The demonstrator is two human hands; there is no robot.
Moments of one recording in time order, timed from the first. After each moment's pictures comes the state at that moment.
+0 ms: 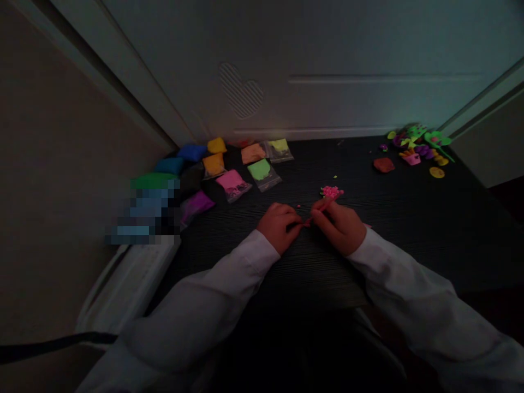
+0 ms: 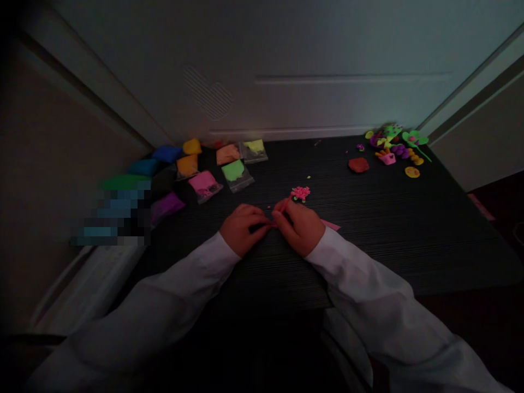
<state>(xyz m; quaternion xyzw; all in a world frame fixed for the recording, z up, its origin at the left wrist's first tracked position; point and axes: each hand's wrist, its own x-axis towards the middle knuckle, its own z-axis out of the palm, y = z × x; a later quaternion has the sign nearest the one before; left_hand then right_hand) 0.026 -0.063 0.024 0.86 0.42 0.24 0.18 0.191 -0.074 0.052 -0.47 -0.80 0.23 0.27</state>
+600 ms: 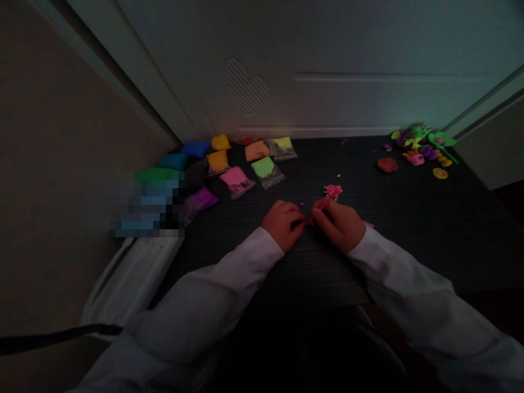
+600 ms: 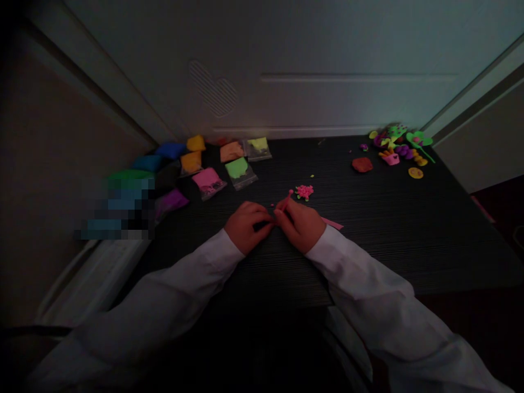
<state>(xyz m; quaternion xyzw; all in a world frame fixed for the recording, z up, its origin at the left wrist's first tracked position) 0.026 -0.064 0.022 0.86 0.43 0.24 0.17 0.186 -0.073 0.047 -0.48 -0.82 0.19 0.25</state>
